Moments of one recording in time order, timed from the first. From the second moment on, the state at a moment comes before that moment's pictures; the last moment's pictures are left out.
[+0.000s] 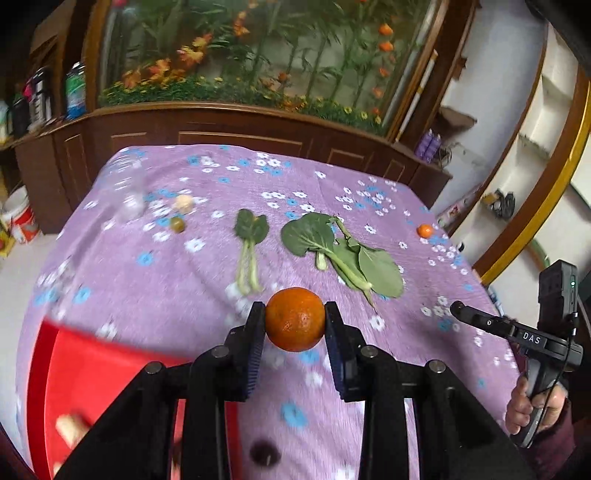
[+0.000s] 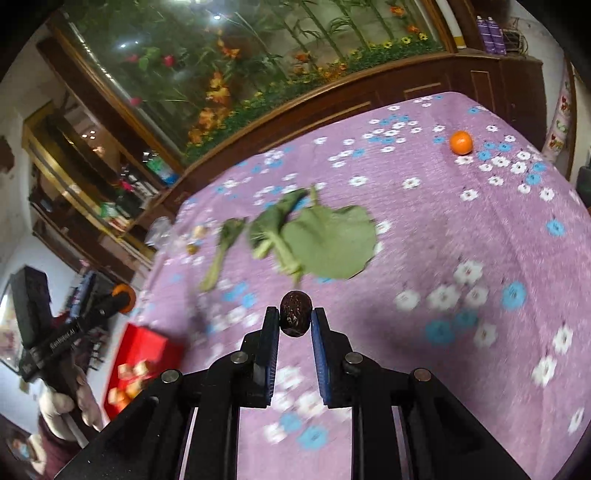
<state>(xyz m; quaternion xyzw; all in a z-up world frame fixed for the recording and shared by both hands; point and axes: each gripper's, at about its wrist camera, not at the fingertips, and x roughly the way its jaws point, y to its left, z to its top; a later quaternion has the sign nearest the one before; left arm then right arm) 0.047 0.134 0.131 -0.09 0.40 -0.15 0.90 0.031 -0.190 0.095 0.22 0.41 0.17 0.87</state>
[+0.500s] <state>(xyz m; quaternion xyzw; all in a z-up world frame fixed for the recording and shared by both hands) -0.084 0.262 0.091 -0.21 0.37 -0.04 0.91 -0.039 -0.035 0.117 0.16 0.41 0.31 0.84</state>
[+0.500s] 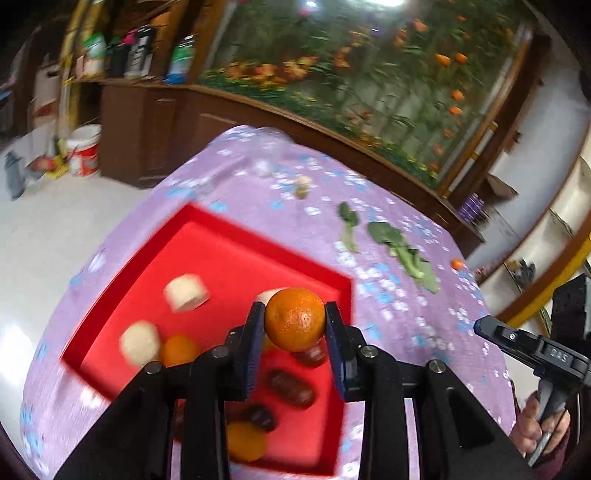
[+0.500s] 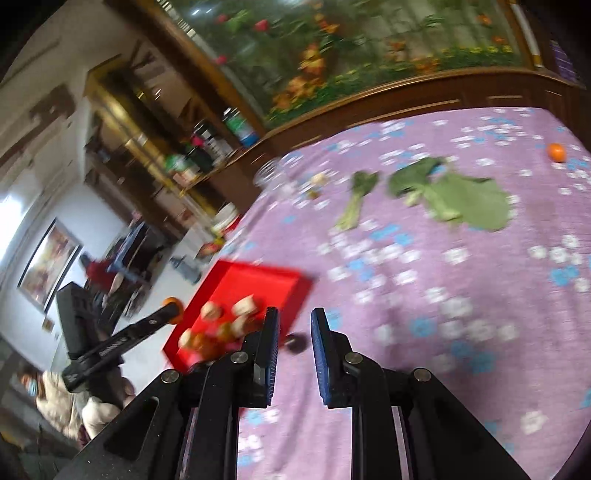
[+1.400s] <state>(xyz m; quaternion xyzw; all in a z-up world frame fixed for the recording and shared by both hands) -0.102 0.275 0.062 -0.18 0.37 0.01 0.91 -0.056 -0.054 0.034 0.04 0.45 0.16 0.88</state>
